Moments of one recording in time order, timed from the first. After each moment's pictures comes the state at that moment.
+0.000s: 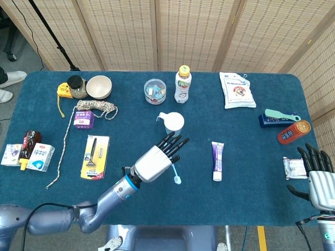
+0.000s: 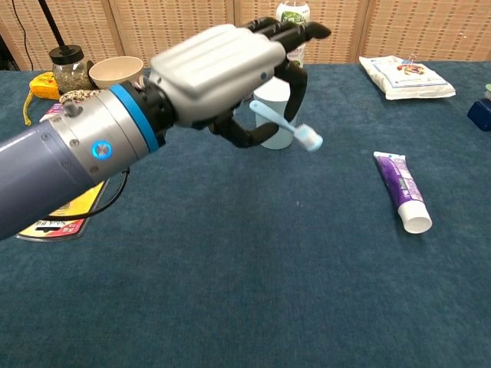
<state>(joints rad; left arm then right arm) -0.83 -1.76 -0.19 -1.47 1.58 1.11 0.46 0.06 -1.09 0.09 -1.64 -1.47 1.50 -0.02</state>
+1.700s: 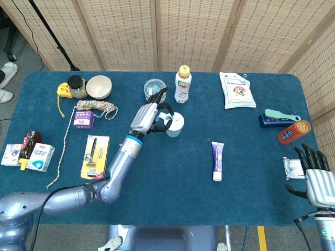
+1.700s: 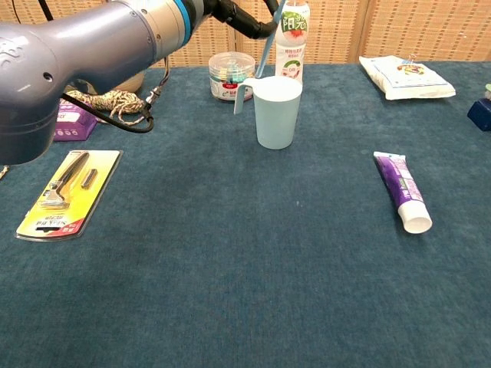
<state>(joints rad) -1.02 -1.79 -0.55 -1.37 0.89 0.92 0.06 0.09 -1.10 0.10 -1.62 -1.43 1.44 -0.01</state>
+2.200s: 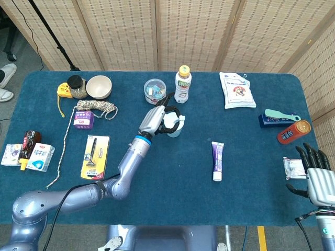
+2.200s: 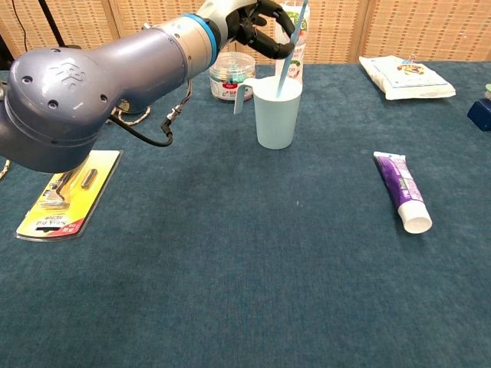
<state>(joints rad) -1.09 -1.88 -0.55 -1.20 0.87 0.86 -0.06 0.09 -1.10 0.10 -1.61 -1.42 1.42 0.01</state>
